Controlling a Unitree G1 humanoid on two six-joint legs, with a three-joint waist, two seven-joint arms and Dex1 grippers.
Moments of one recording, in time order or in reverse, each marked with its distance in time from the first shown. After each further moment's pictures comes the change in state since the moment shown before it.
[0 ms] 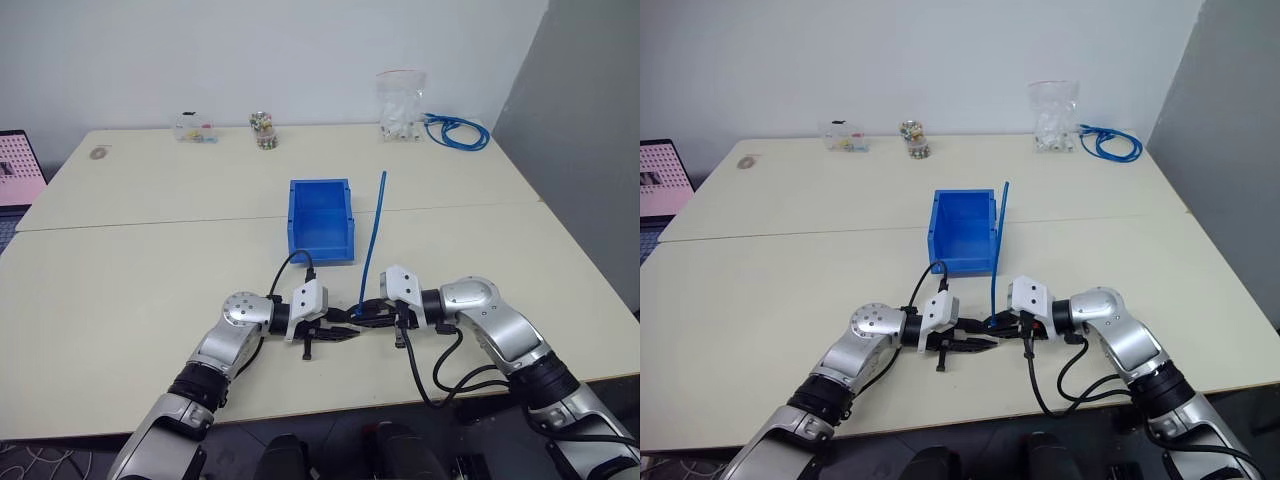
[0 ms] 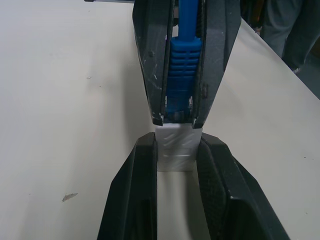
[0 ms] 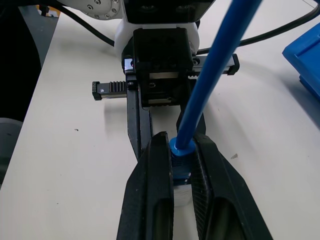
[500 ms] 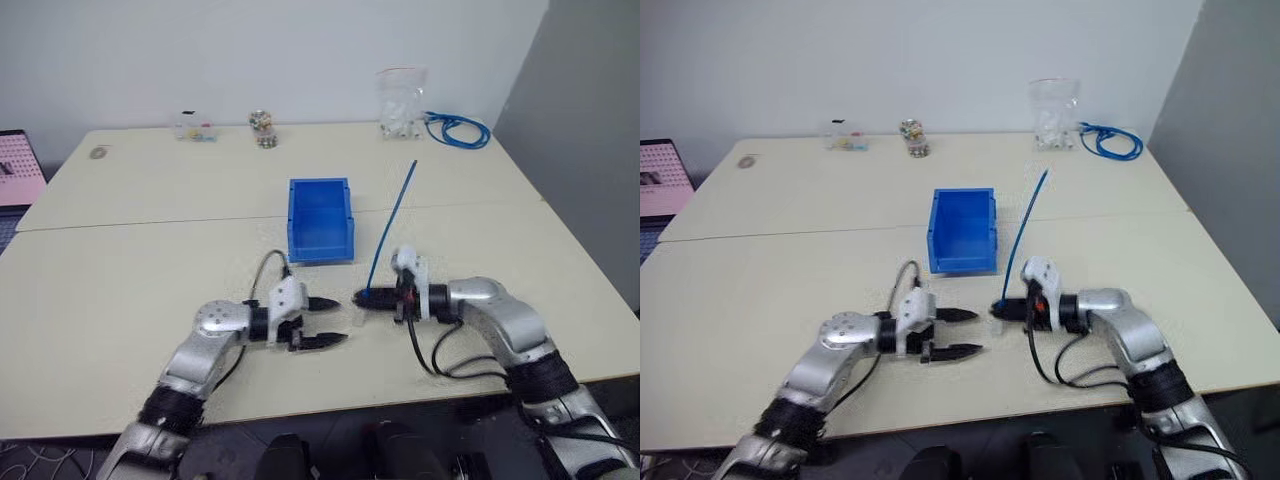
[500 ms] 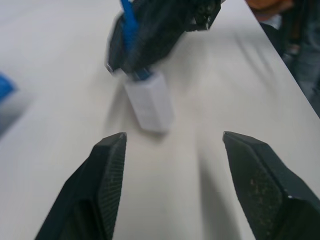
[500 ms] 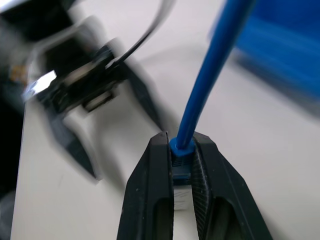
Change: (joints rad) left arm 0.215 0.094 0.192 -0.447 -0.110 0.263 0.190; right arm -0.152 0.154 -0.312 -0.034 0.265 0.567 -0.262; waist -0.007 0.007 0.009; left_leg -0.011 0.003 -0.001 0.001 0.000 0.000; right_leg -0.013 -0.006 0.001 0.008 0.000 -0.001
